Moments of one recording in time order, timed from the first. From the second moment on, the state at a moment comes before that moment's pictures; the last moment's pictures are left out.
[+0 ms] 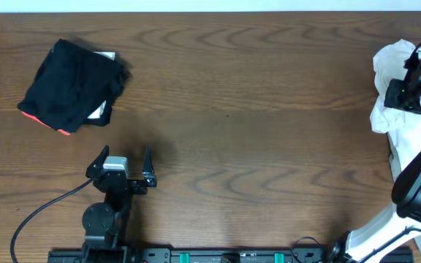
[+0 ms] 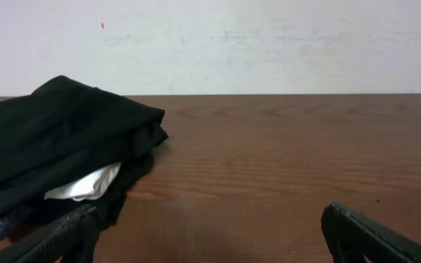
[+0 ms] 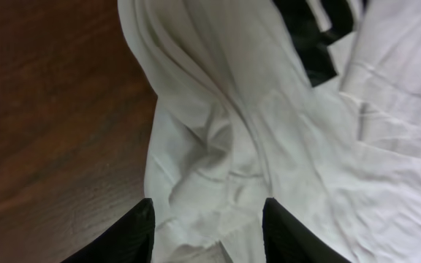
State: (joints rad) left arm -0.07 0.01 0.02 -0.11 0.02 -0.04; right arm -0.41 1.93 1.47 -0.72 0.10 -0.09
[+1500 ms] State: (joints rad) left arm -0.07 0.01 0.02 -0.11 0.02 -0.04; right arm -0.41 2.04 1.47 -0.65 0.10 -0.03
